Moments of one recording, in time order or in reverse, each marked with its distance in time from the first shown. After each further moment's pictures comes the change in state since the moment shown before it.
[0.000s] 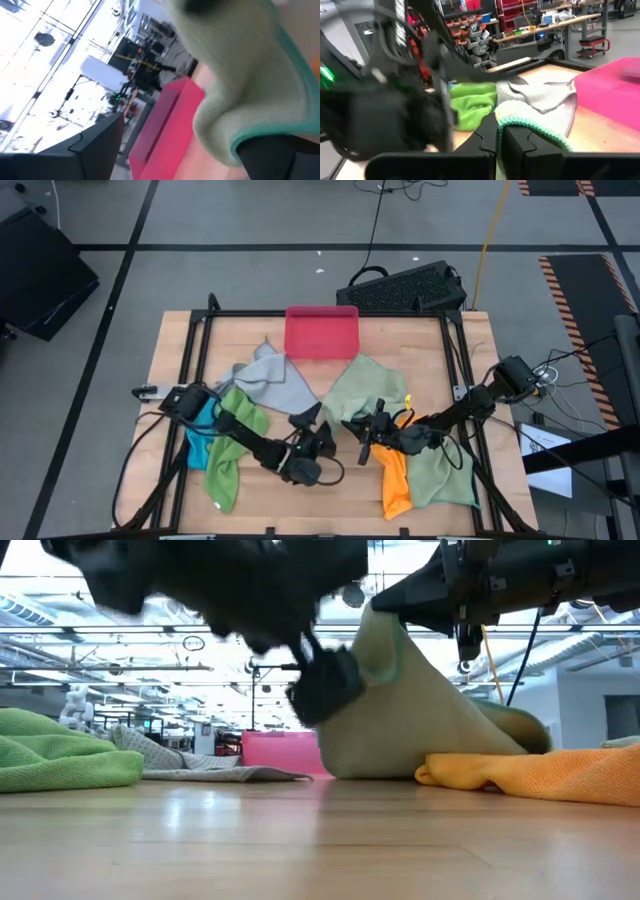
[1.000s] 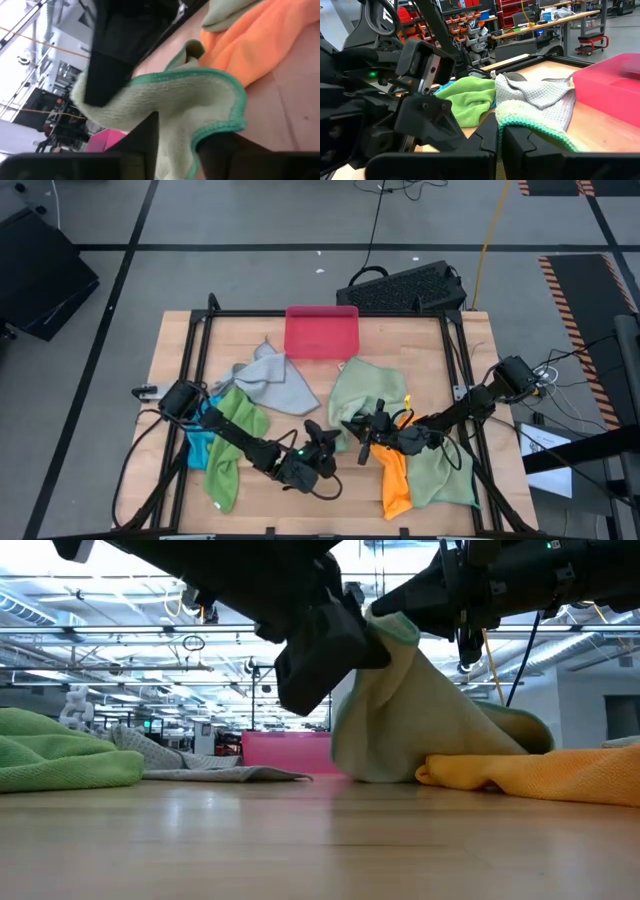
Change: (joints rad) left arm -0.027 -0.080 0.000 -0.257 0.493 -0.158; right arm -0.002 0.000 0.000 -0.020 0.001 0.012
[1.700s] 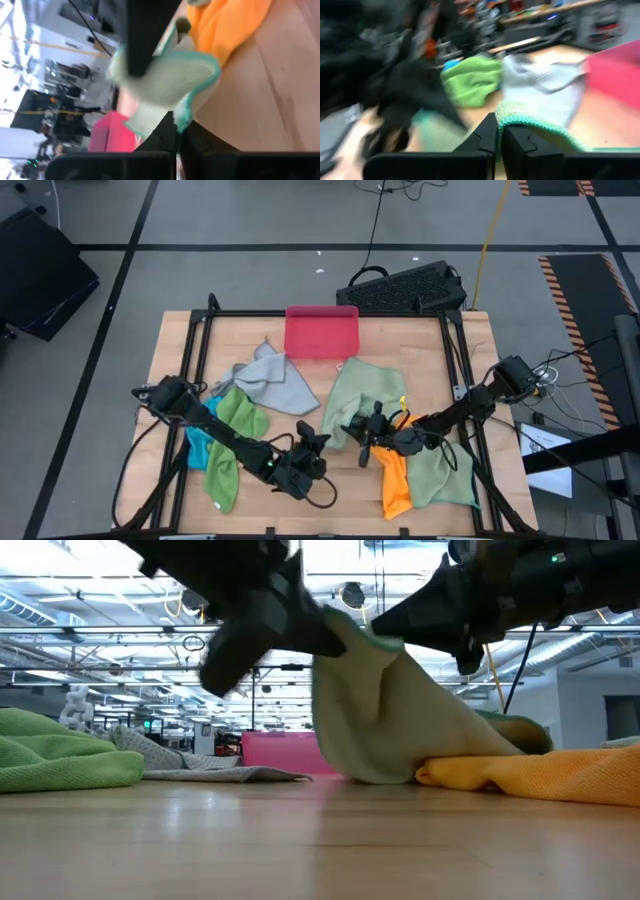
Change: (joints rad) left arm -0.042 -0.120 0.000 -0.402 0.008 -0.174; right arm -0.001 -0.005 0.000 -0.107 -0.120 0.044
